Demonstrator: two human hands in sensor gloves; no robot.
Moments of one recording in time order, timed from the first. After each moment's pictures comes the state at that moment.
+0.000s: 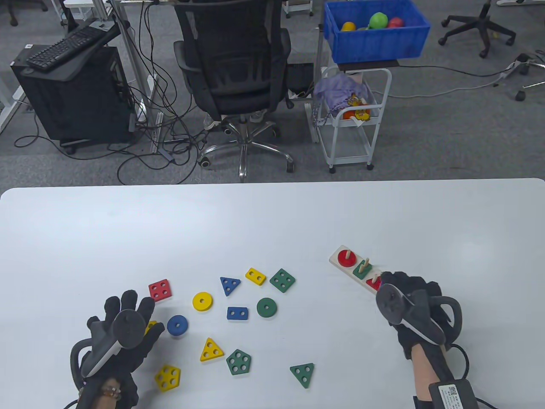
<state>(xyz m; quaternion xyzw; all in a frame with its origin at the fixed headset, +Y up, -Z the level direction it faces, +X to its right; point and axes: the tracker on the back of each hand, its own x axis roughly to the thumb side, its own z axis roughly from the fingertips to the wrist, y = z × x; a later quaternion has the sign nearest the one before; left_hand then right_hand) -0.336 -0.739 -0.281 -0.12 0.06 0.04 0.99 0.240 -0.686 -0.305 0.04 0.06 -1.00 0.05</state>
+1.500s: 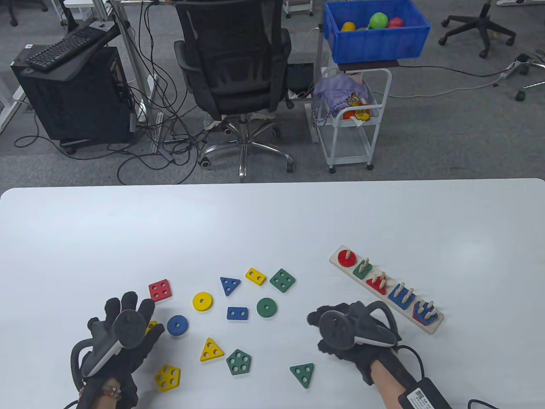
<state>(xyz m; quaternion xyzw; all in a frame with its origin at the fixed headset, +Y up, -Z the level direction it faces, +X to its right) -0.336 -0.739 -0.280 -0.13 0.06 0.03 0.99 0.090 -0.714 -0.275 -0.31 -0.08 -0.95 0.00</state>
